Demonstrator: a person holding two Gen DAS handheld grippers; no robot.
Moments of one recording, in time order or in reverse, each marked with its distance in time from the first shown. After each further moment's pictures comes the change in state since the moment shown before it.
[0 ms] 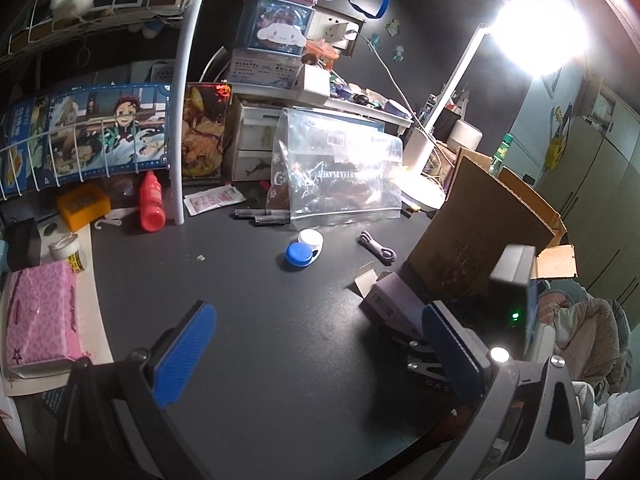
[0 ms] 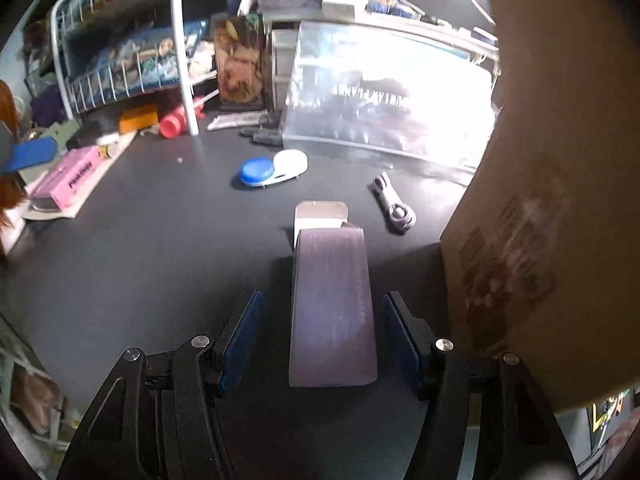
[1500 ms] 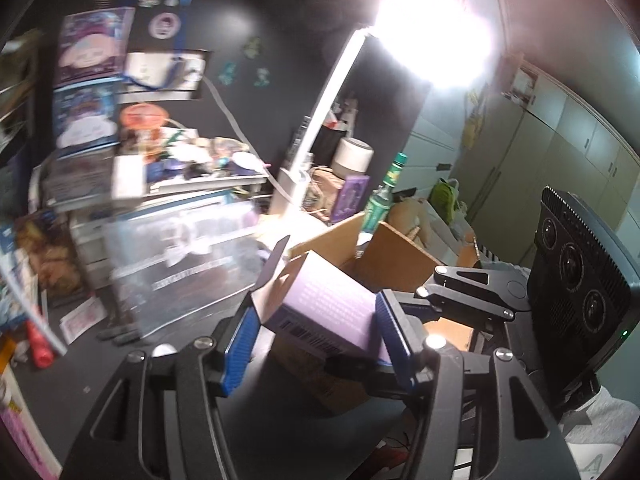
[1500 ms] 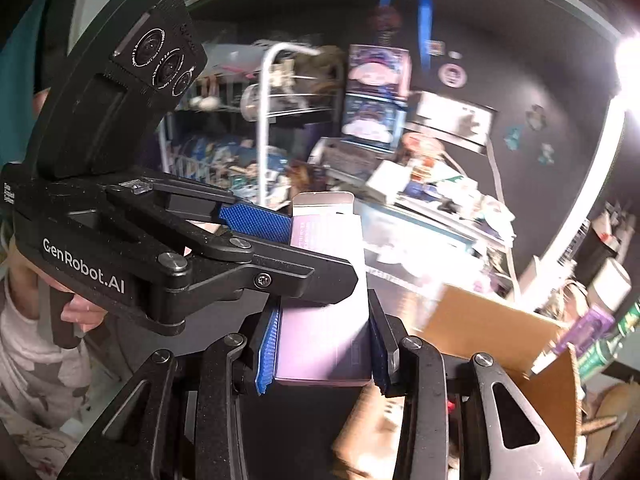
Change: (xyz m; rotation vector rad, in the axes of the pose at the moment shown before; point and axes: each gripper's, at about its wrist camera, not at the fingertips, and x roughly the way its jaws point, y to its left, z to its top) left arm 0.029 -0.144 0.123 0.181 0.018 -0.302; right arm -0.151 -0.053 0.086 -0.249 -0.273 0.213
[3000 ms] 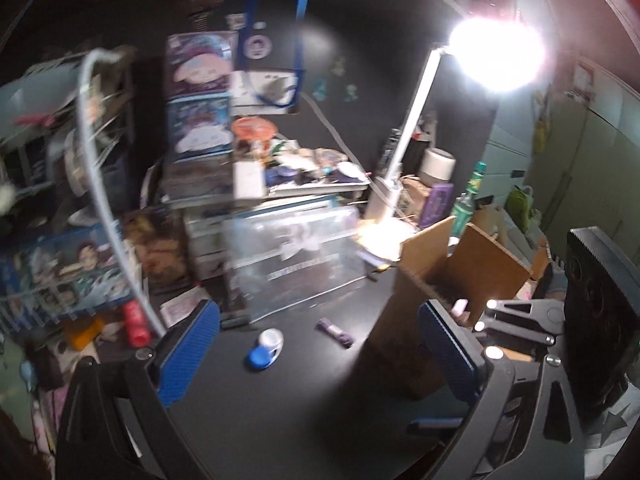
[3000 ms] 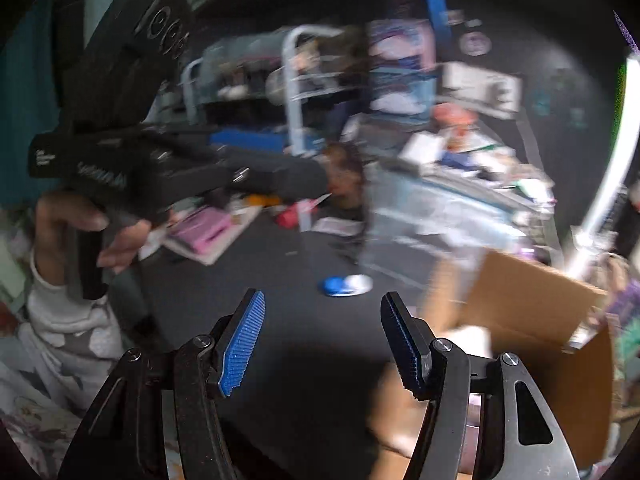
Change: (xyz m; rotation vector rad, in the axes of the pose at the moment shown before) left arm -0.064 0.045 -0.029 -0.038 -0.055 0.343; right arm 0.011 0.021 -0.013 0.024 0.074 0.222
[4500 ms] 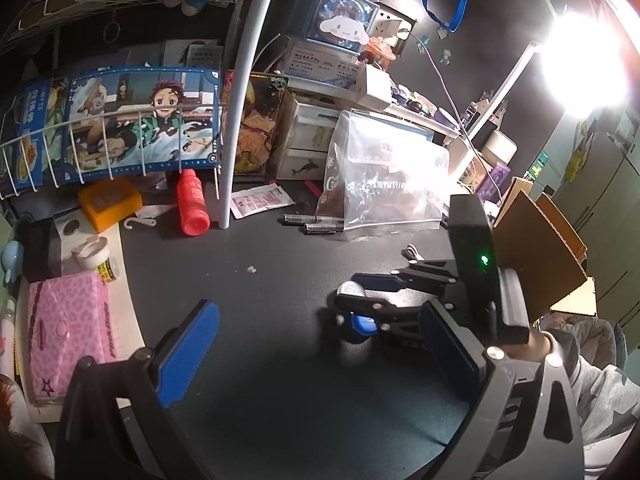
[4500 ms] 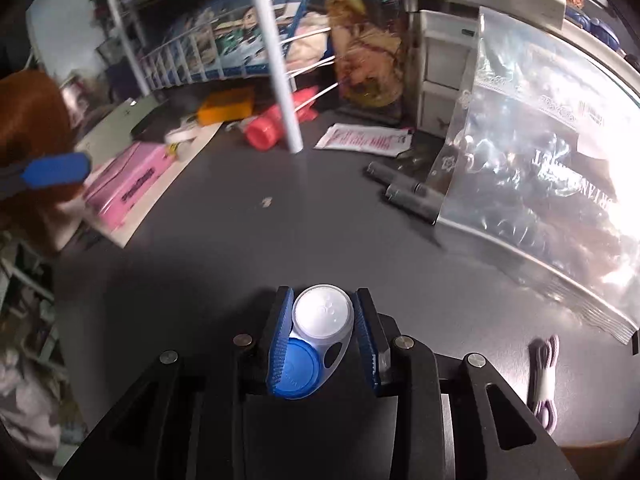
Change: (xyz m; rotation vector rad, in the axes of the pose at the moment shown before) left arm 0.026 0.117 -0.095 -0.215 0.127 0.011; right arm 0.234 -0.022 -0.011 0.084 0.250 0.019
